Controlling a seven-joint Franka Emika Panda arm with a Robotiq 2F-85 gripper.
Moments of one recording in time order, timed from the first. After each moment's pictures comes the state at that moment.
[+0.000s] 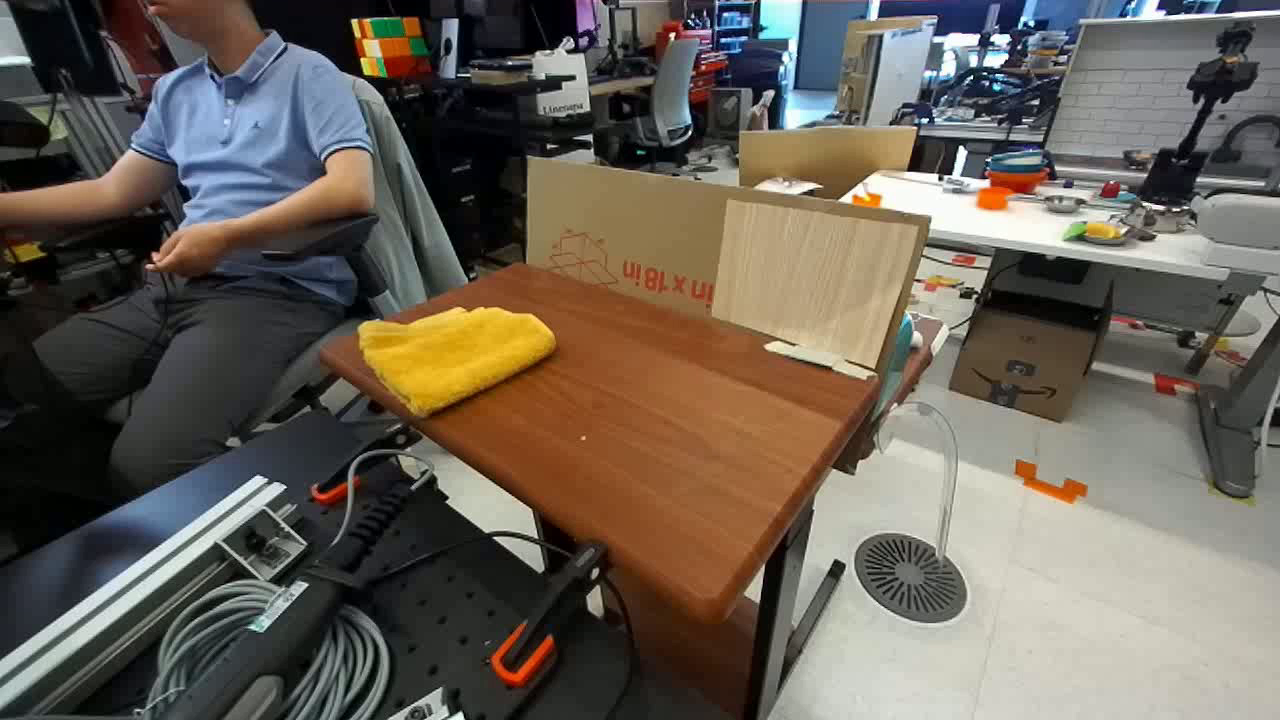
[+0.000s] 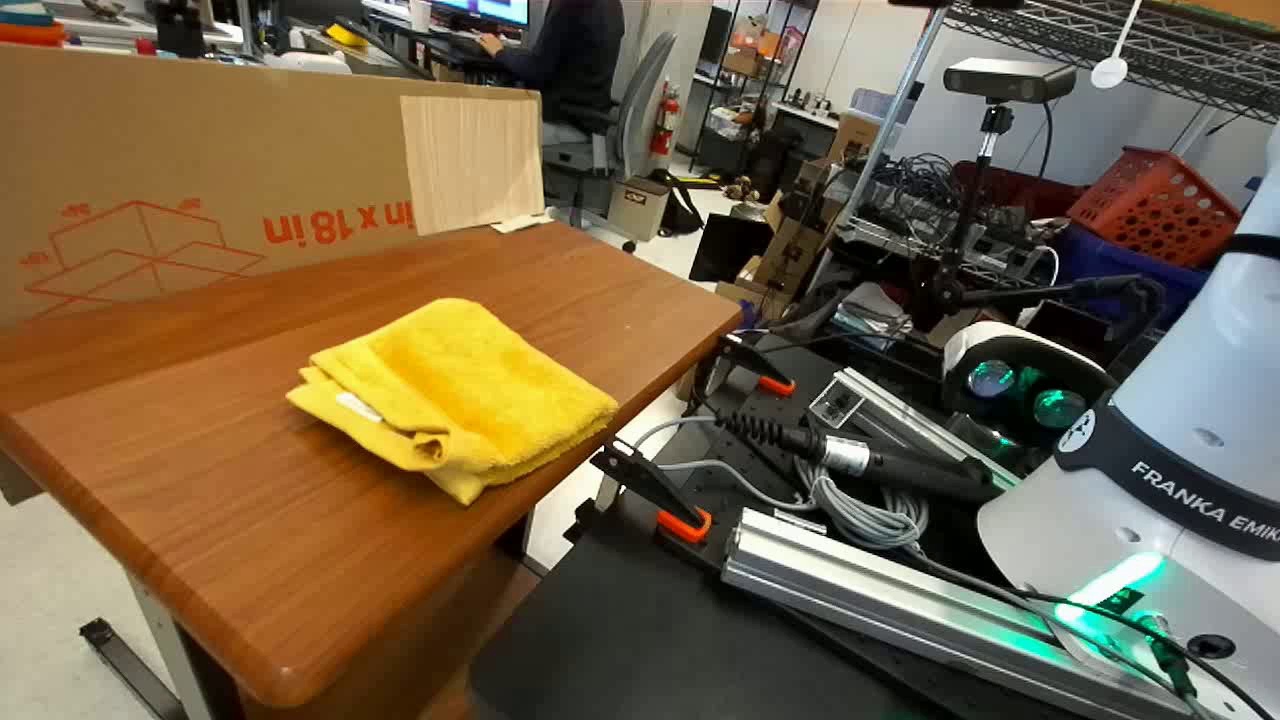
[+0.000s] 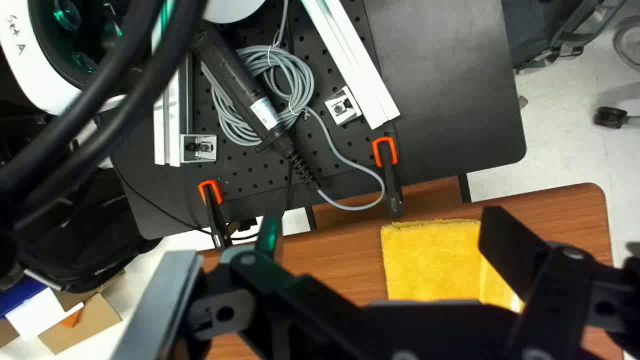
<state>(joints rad) 0.09 -0.73 0.40 -2.55 0.15 1.66 0.57</state>
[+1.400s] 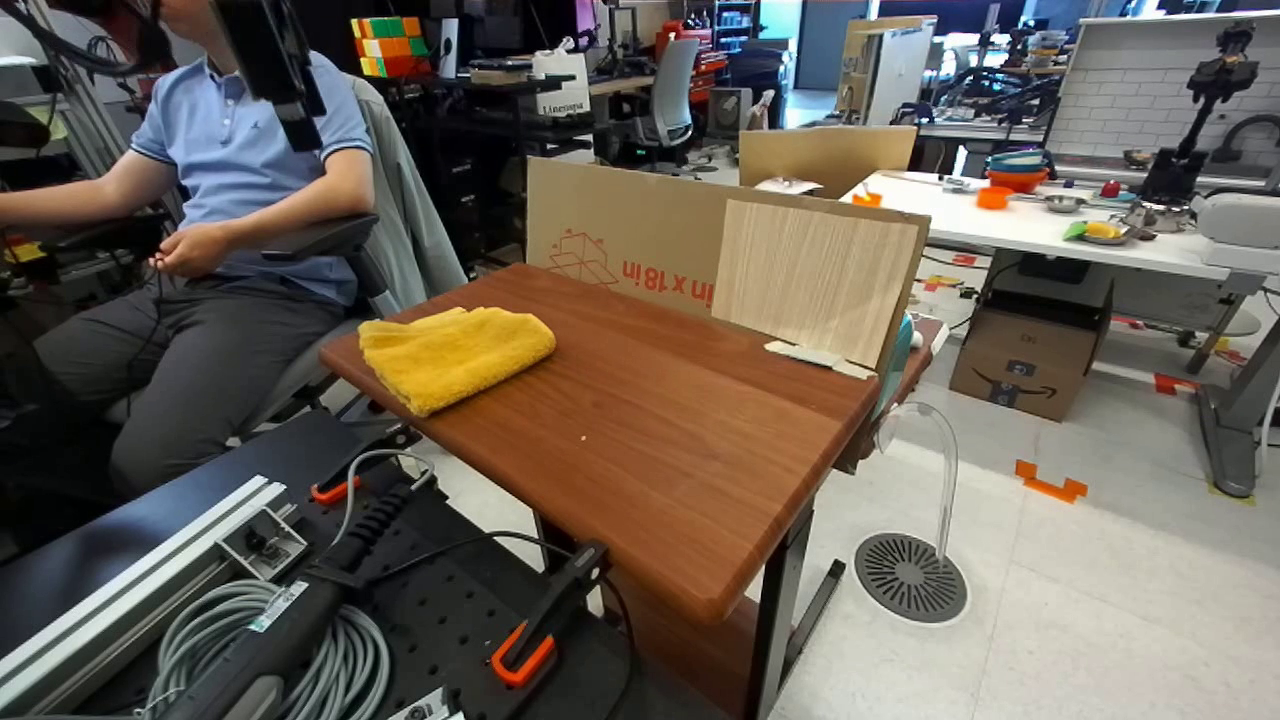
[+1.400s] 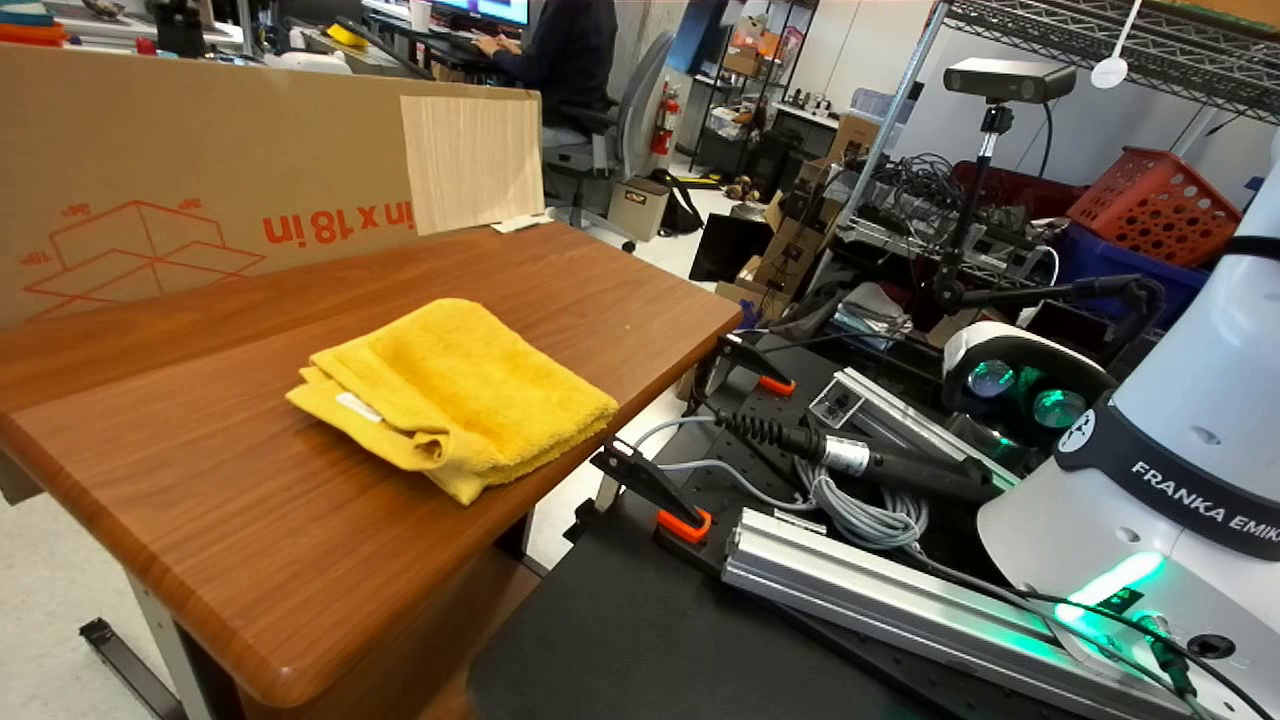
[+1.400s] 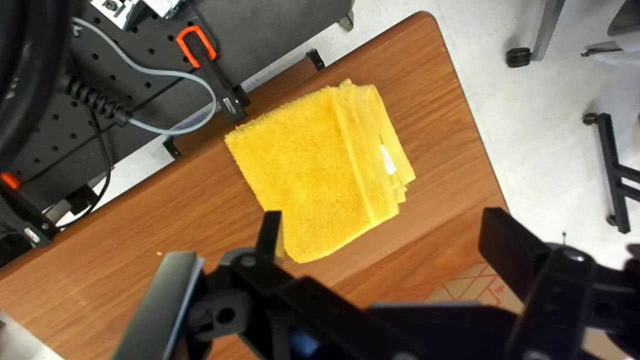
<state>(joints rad) 0.06 -0.45 0.38 -2.57 0.30 2.27 0.73</state>
